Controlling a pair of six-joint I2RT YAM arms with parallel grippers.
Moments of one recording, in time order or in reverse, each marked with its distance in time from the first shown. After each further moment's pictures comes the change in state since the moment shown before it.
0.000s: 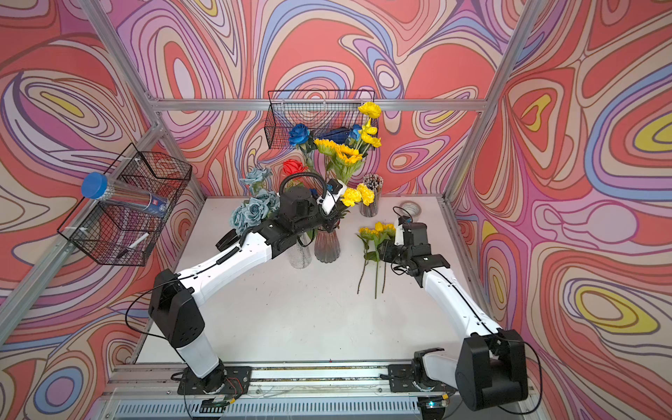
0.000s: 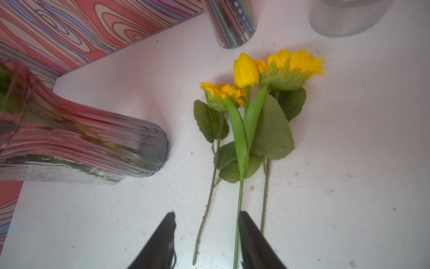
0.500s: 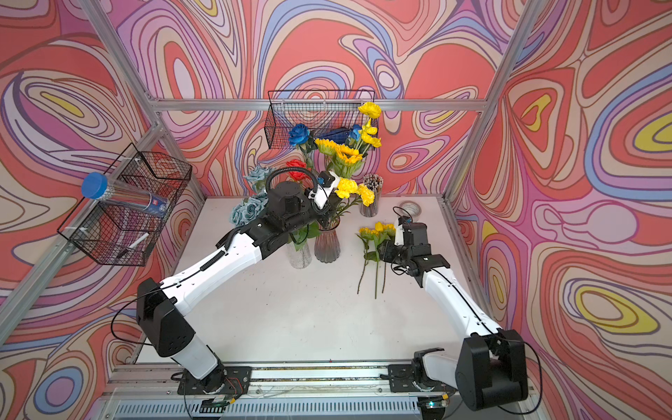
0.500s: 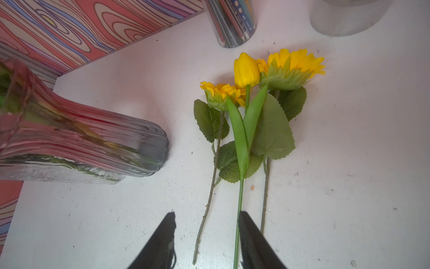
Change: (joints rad) left arm 0.000 -0.085 0.006 -0.004 -0.013 -0.001; right arm 0.000 0.000 0.000 -0.001 -0.001 0.000
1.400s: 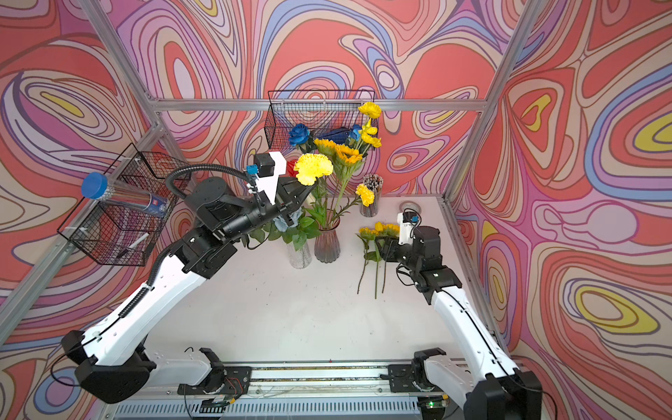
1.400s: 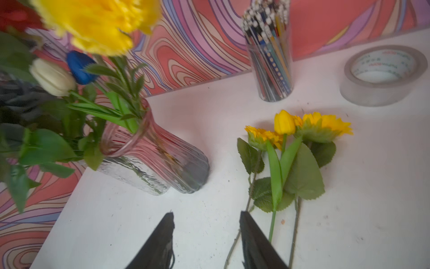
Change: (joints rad) left arm 0.000 -0.349 0.000 -0.002 0.204 -0.142; right arm 0.000 -0.221 -0.074 0.187 -0.156 -0.014
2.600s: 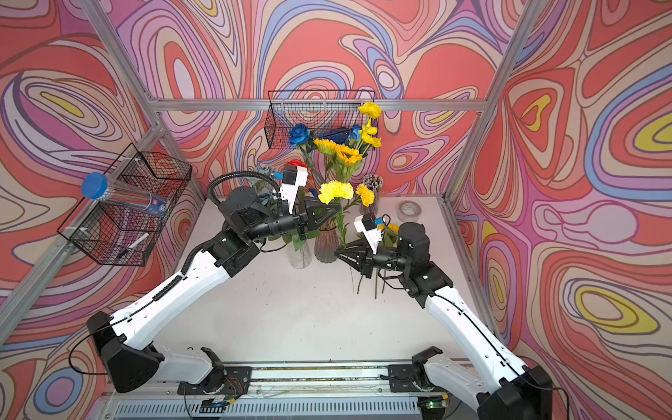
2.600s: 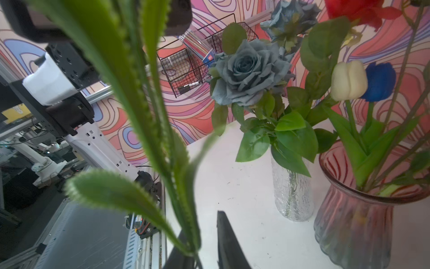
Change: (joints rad) left arm 0.000 0.094 -0.142 0.196 0.296 -0.415; right arm 0.242 0.013 0.077 0.158 -0.557 -0.182
